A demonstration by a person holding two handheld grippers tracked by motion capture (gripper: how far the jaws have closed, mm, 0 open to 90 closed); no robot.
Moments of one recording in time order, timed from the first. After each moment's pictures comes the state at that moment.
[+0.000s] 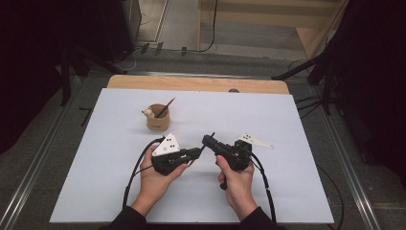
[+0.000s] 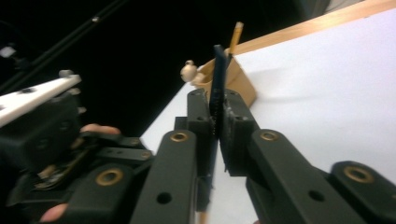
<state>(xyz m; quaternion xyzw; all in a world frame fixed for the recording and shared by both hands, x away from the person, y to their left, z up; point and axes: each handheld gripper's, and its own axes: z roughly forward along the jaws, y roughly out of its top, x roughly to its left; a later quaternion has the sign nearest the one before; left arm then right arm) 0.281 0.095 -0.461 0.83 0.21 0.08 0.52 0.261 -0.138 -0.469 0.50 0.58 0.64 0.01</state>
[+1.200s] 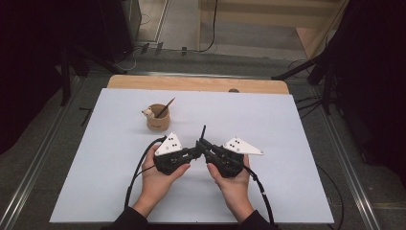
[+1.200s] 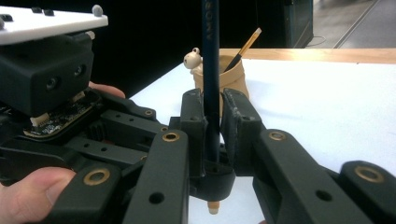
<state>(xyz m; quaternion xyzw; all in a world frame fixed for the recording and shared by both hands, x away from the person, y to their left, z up) 0.281 0.090 -0.459 0.82 0.22 0.08 0.52 0.244 -0.114 -0.456 0.43 0.66 0.60 0.13</state>
